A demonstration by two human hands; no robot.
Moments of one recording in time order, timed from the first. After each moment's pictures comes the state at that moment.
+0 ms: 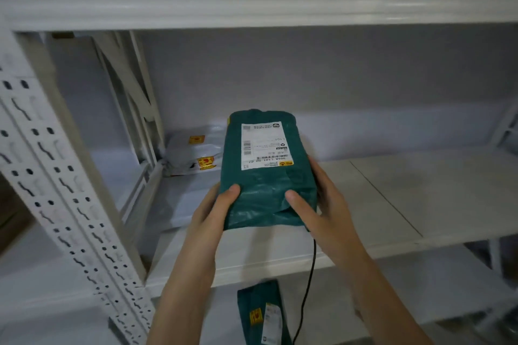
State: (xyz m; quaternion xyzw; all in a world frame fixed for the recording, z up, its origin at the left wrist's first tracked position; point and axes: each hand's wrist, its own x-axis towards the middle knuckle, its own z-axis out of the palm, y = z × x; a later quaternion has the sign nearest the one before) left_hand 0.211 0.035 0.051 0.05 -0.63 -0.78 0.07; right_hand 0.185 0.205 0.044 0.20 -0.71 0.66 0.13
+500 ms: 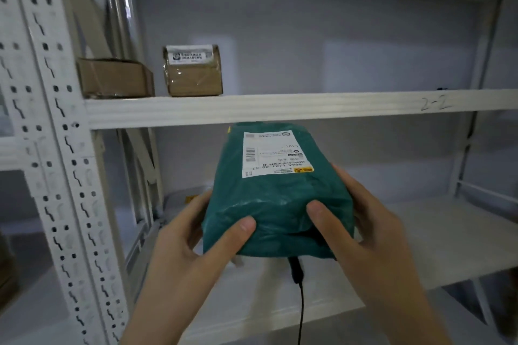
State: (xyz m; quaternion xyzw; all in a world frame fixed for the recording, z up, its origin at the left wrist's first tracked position) left_hand 0.331 0.036 0.162 -0.17 -0.68 -0.68 0.22; right_hand 0.335 0.218 0.168 0.23 -0.67 0.65 0.29
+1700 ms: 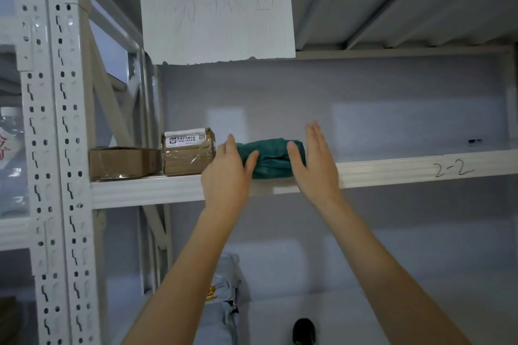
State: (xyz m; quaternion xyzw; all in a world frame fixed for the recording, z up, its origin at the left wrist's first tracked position) left_hand 0.150 0.101 0.296 0.01 -0.84 -0.15 0.53; right_hand 0.119 0.247 0.290 0.18 -0.78 0.36 0.47
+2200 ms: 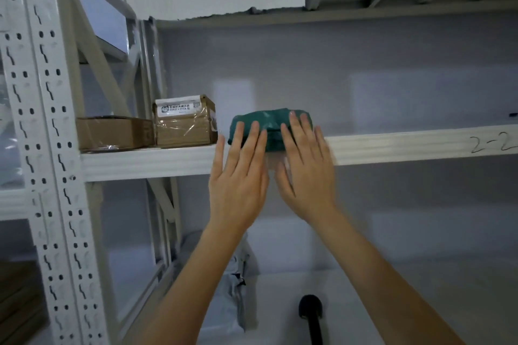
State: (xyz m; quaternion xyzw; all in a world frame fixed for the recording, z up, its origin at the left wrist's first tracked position) left_hand 0.118 0.101 0.226 -0.11 -0.72 0.08 0.68; right_hand 0.089 0.233 0.233 0.28 -0.69 0.17 0.65
